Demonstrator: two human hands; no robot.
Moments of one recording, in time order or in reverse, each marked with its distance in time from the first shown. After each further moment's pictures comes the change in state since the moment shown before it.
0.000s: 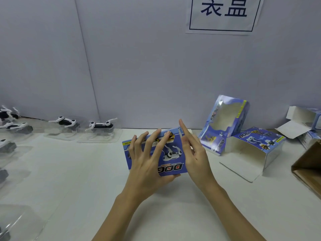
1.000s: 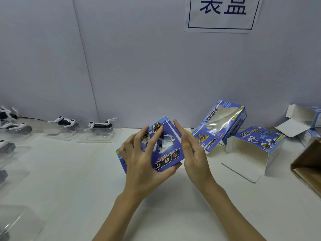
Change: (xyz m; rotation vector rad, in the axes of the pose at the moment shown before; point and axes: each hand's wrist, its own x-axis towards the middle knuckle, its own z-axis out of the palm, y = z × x) left_hand 0.004 0.010 -0.011 -0.044 0.146 -0.141; right_hand -0.007 -0.013 0.002 0.114 -0.058 -0.042
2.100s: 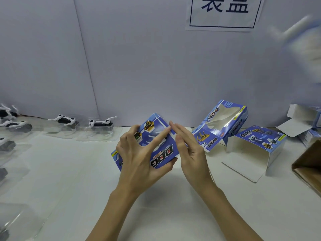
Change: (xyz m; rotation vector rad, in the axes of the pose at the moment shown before) left_hand 0.009 0.001 -0.016 0.084 -0.102 0.013; right_hand -0.001 0.006 0.006 -0.053 0.002 -0.054
